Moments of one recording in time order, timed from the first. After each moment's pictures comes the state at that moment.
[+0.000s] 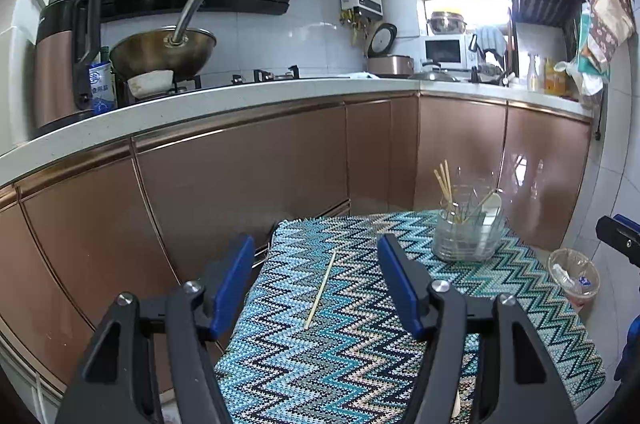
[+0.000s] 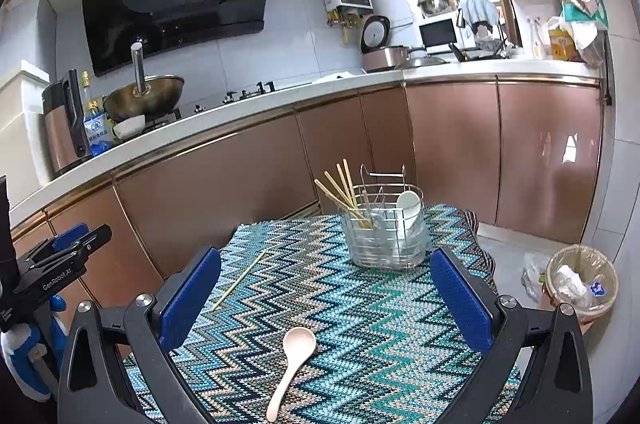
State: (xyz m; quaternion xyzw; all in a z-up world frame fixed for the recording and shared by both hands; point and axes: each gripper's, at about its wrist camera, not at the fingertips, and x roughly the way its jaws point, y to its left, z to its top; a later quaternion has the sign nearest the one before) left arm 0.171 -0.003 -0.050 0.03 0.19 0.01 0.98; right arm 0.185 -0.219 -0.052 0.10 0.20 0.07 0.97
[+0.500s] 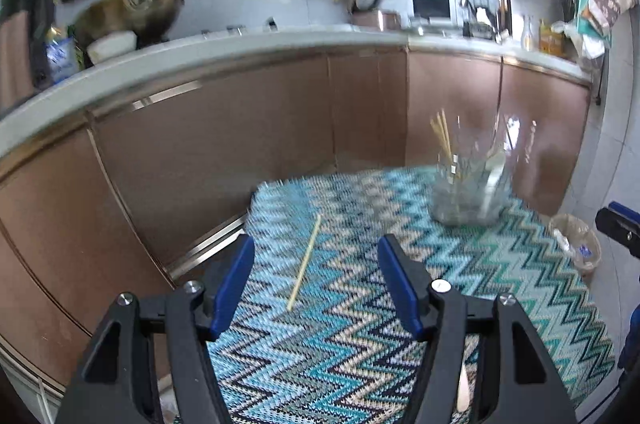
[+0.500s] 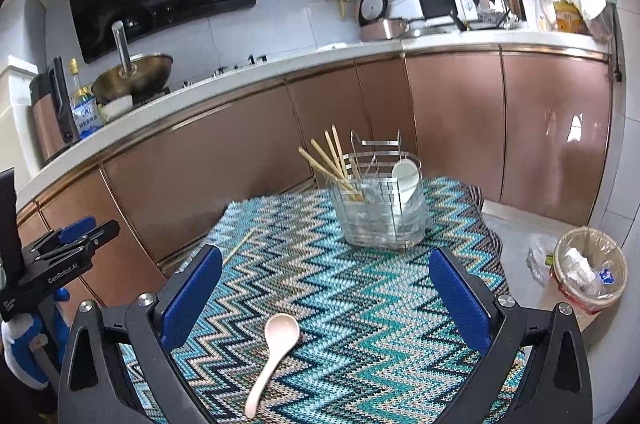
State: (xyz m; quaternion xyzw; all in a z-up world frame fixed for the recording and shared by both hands) left arm 0.227 -0.013 -0.095 0.05 0.27 -0.02 0.96; right arm 0.222 -0.228 -0.088 0.10 0.25 0.07 0.96
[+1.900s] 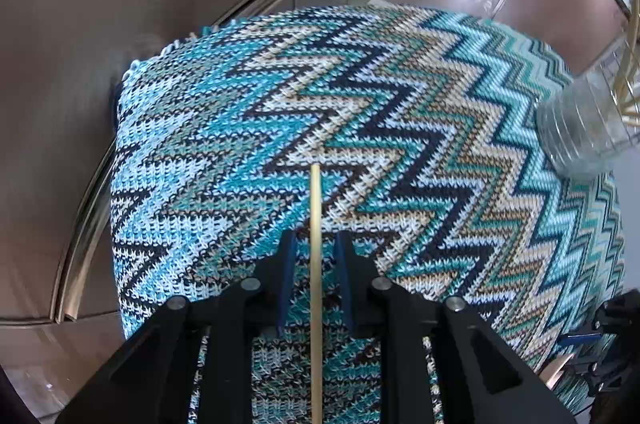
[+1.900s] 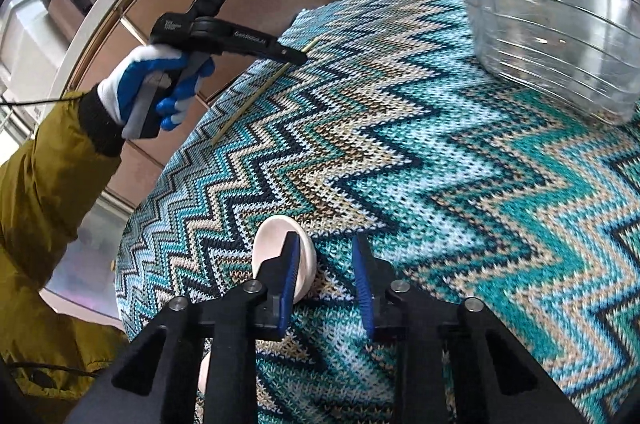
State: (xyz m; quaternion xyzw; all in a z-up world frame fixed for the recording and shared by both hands) left arm 0.533 0.011 -0.256 0.07 0.59 -0.13 0.80; right arm 0.369 -0.159 -0.252 0.07 0.50 0.34 0.79
